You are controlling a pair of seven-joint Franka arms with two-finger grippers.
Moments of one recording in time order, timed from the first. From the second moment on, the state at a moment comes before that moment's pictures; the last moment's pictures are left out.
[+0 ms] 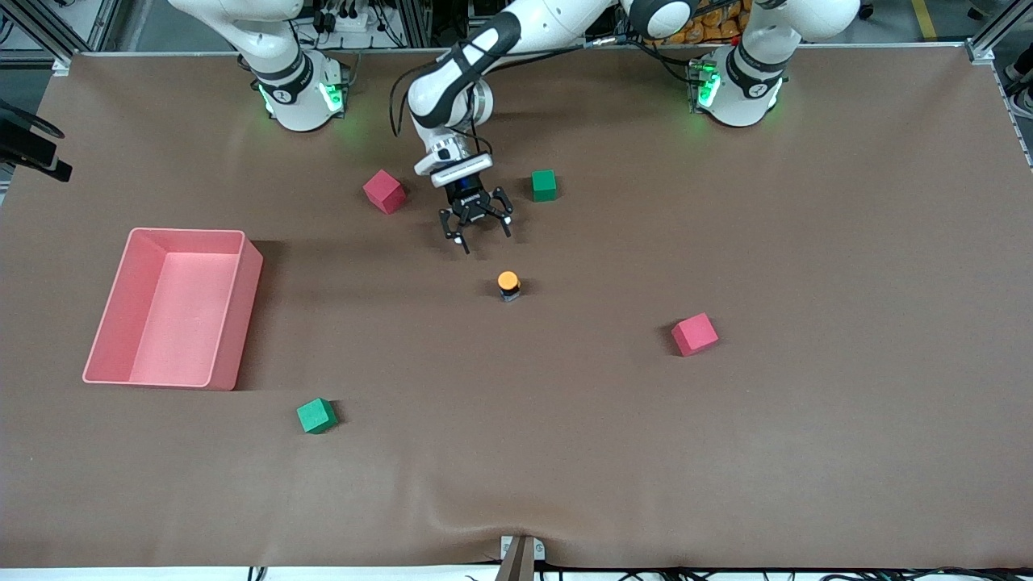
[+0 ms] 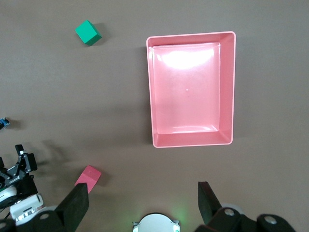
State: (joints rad) left arm -1.31 1.05 -0.05 -1.25 1.21 1.66 -2.34; right arm -0.11 0.01 -0.02 -1.40 0.03 1.31 -0.03
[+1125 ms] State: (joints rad) left arm -0.97 0.70 -0.06 -1.23 0.90 1.86 -1.74; right arm -0.11 0.01 -0.02 -1.41 0.03 1.31 -0.03
